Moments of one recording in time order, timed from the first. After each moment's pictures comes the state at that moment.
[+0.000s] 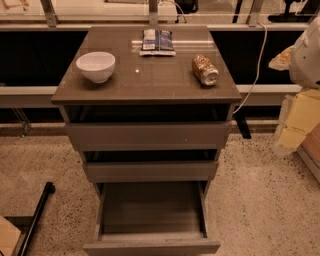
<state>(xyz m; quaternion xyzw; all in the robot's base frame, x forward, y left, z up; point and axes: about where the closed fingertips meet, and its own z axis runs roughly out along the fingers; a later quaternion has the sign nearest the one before) 0.438 -0.217 0.976 -0.60 0.78 -0.03 0.16</state>
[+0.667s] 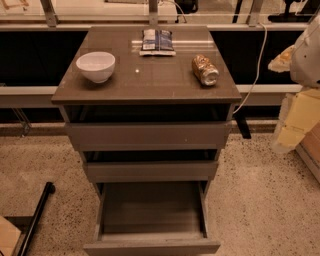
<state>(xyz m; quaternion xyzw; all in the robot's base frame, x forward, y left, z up) 0.438 -0.216 0.978 -0.60 0.78 -0.04 0.16</state>
